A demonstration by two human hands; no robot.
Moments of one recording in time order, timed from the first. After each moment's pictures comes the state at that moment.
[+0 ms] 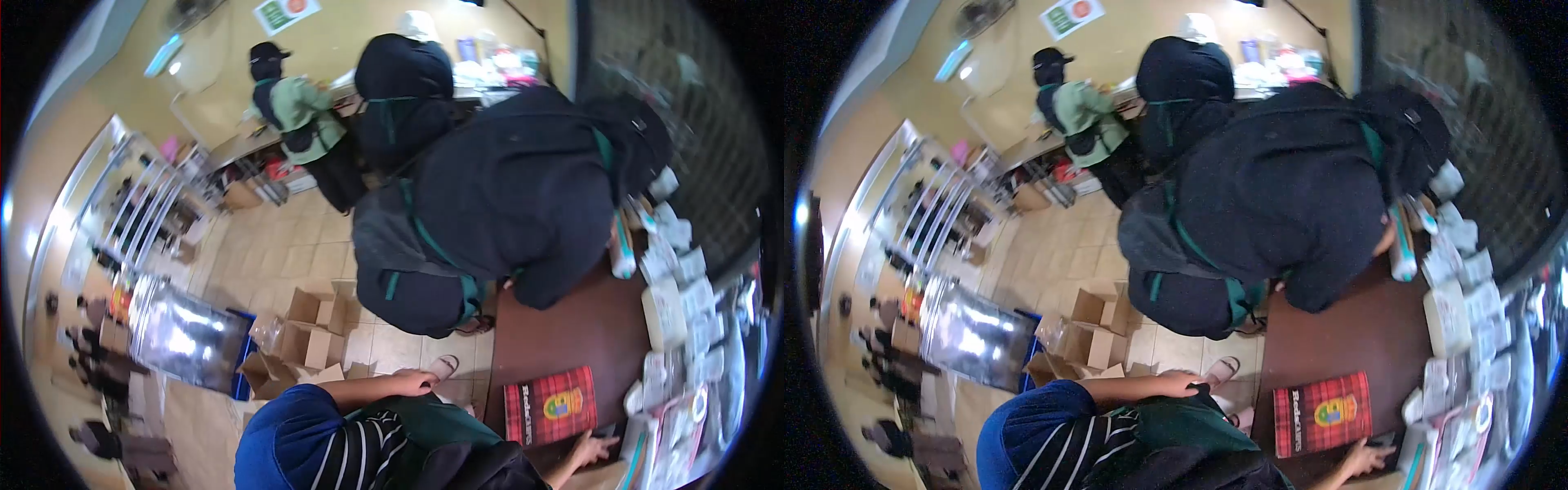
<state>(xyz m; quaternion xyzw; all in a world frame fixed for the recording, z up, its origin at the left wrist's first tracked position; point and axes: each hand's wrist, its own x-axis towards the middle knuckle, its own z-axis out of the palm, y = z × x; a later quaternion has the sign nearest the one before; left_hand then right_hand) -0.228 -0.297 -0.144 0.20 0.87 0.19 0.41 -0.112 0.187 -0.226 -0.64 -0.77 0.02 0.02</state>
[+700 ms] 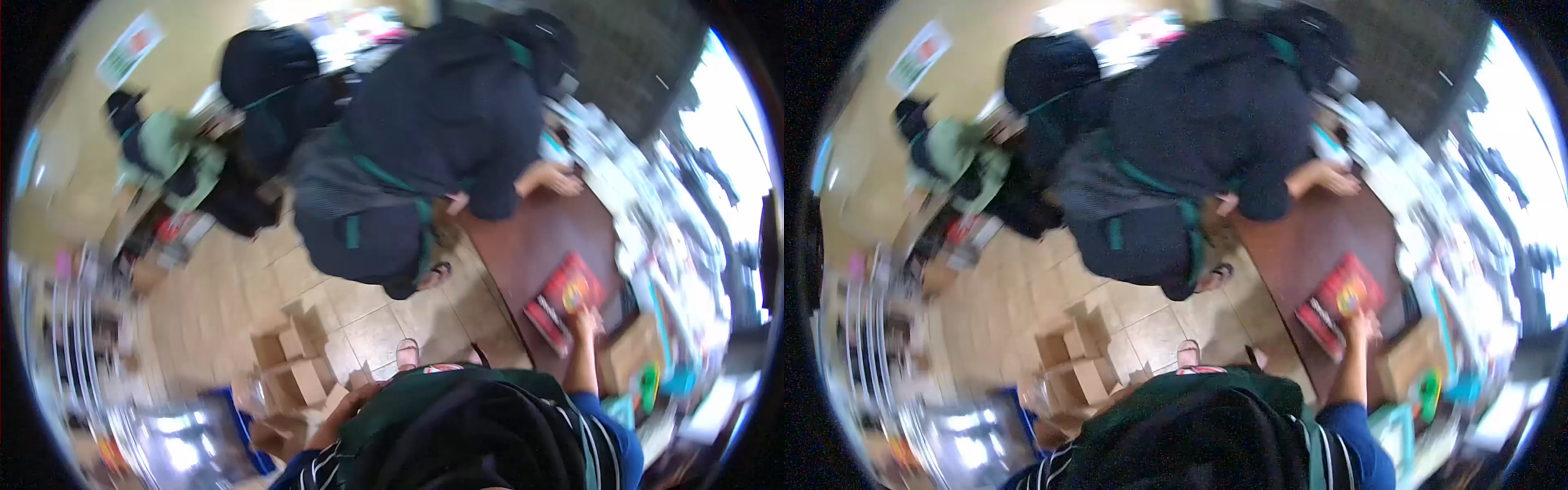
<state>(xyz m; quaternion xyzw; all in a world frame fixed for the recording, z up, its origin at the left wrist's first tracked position) -0.144 -0.587 -0.271 0.15 0.76 0.32 0.54 -0.131 0.109 -0.250 -0.47 -0.85 0.06 -0.21</state>
